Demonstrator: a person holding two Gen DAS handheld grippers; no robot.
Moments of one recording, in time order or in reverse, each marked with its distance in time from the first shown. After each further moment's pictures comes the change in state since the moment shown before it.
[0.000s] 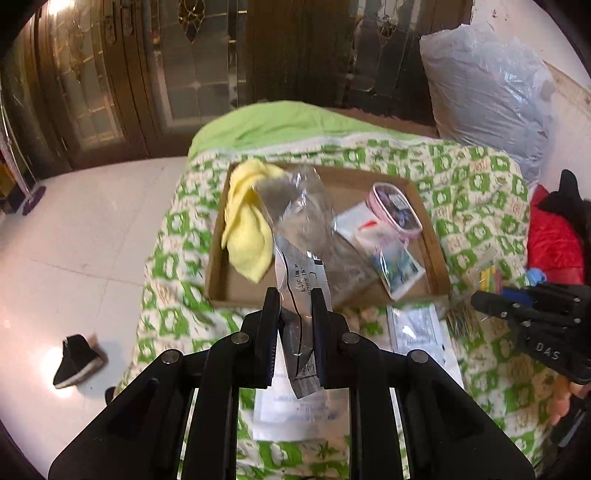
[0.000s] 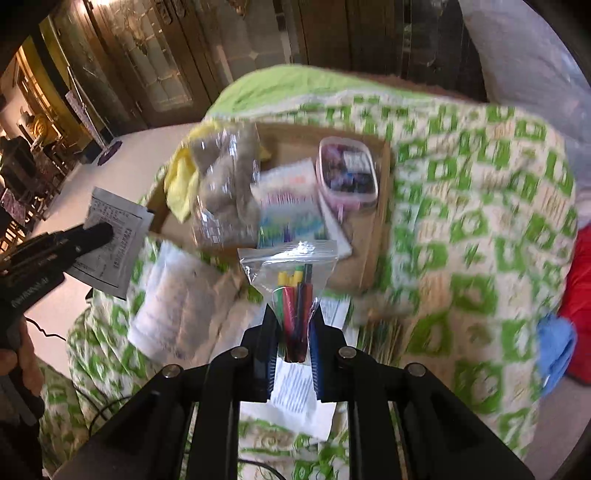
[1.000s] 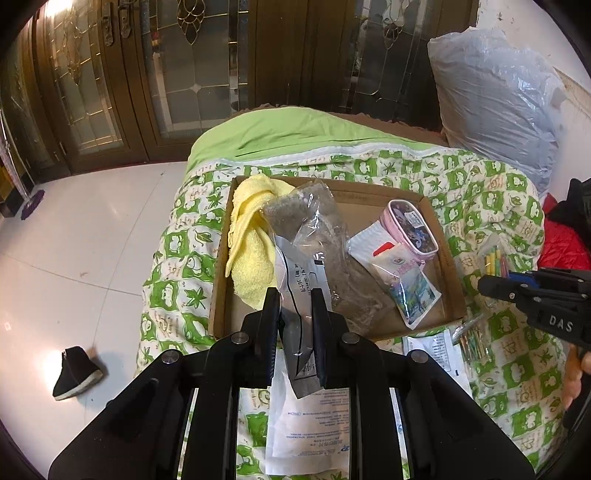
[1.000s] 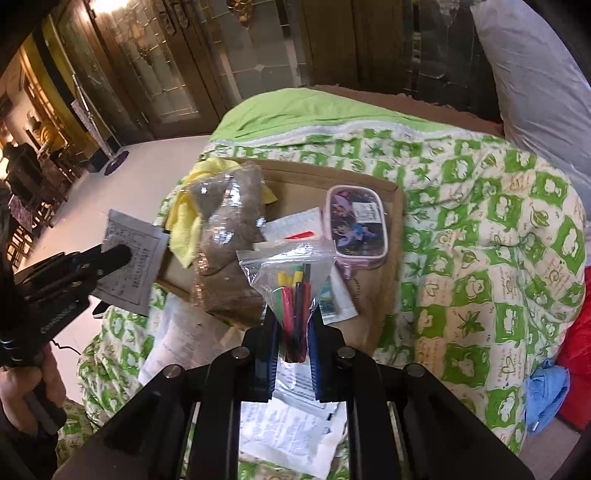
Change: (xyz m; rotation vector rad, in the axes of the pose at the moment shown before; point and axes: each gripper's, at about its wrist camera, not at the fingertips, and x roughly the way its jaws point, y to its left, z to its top) left arm 0.024 0.013 0.025 -0.010 0.004 -0.002; right arm 0.017 -0.015 0.047 0.013 0.003 0.045
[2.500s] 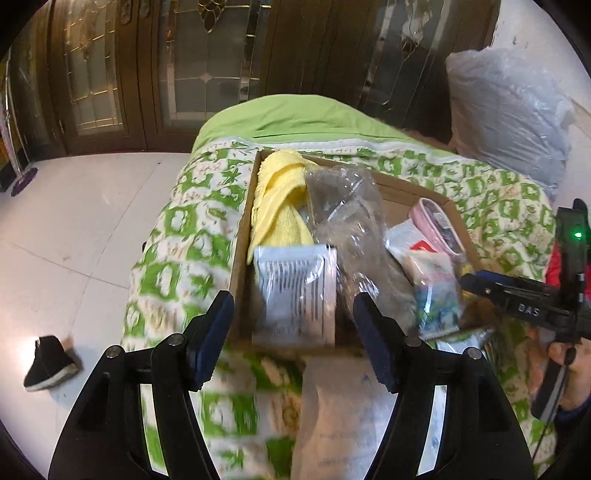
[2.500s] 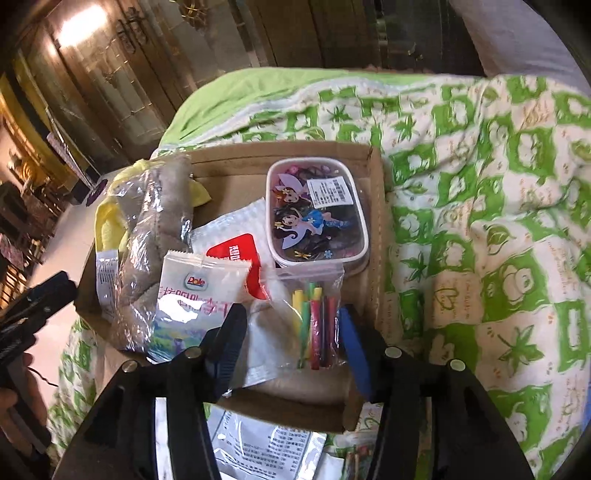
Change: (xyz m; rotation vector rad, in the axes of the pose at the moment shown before) left arm 0.033 0.044 -0.032 -0.096 -0.046 -0.068; right arm 0.069 -0.037 -0.009 0.088 -0.080 -0.023
